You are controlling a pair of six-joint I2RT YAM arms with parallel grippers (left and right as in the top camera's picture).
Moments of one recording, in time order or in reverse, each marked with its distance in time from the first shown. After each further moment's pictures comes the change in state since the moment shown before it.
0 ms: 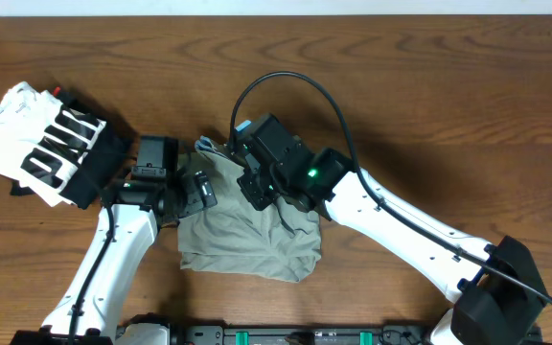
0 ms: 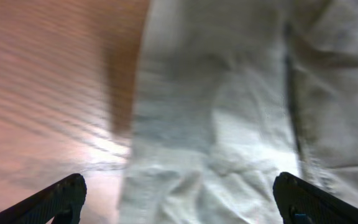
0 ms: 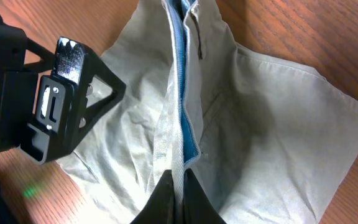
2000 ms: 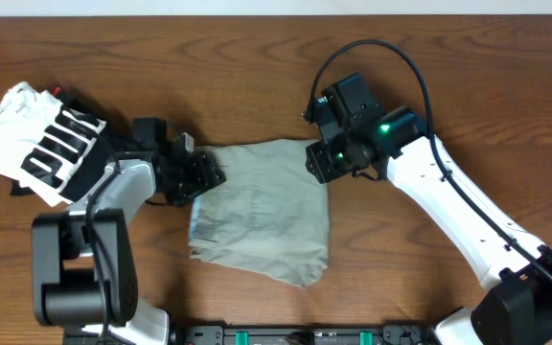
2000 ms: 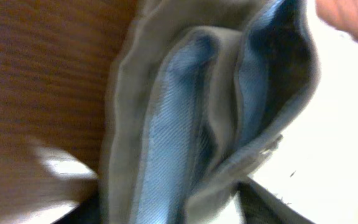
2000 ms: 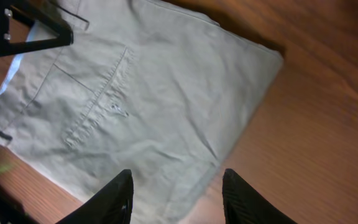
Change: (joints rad) left arm 0.130 0.440 0.077 0.253 0.541 0.100; right arm -0.325 -0.073 0.009 -0.303 -0.081 -0.086
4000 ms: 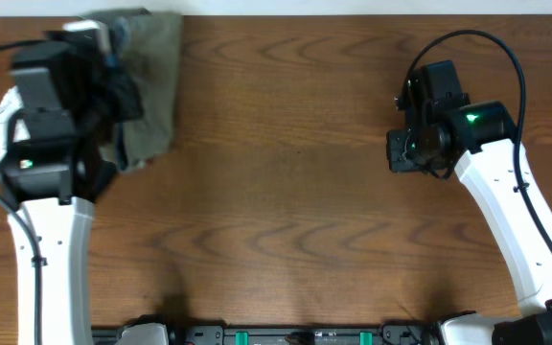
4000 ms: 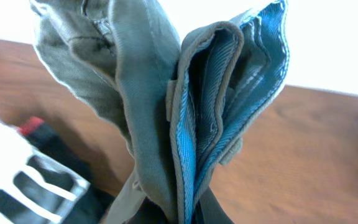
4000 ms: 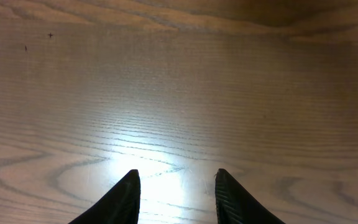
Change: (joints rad) left arm 0.083 -0.462 0.560 -0.204 -0.430 0.246; right arm -0.281 -0.135 0.000 -0.218 0.216 0.076
